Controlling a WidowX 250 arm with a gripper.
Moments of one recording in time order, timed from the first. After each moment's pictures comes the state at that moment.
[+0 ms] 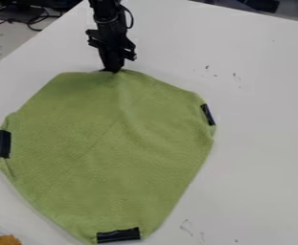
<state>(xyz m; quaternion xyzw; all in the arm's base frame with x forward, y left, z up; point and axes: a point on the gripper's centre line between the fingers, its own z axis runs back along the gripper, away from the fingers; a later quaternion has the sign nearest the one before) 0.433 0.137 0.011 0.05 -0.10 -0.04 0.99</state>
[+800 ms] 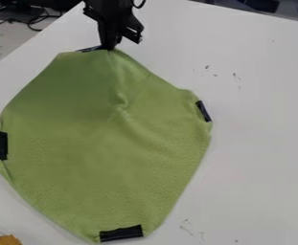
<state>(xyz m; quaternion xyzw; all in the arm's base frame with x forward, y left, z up) 0.395 0.100 0.093 0.15 -0.13 -0.03 0.98</state>
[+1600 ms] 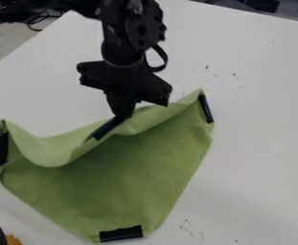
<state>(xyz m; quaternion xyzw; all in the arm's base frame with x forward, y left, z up) 0.259 -0.011 0.097 0.09 -0.19 0.08 0.97</state>
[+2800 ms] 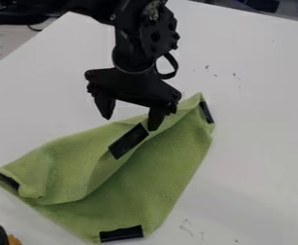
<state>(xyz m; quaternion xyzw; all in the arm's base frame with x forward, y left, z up) 0.256 -0.020 0.095 0.08 -0.16 0.09 0.98</state>
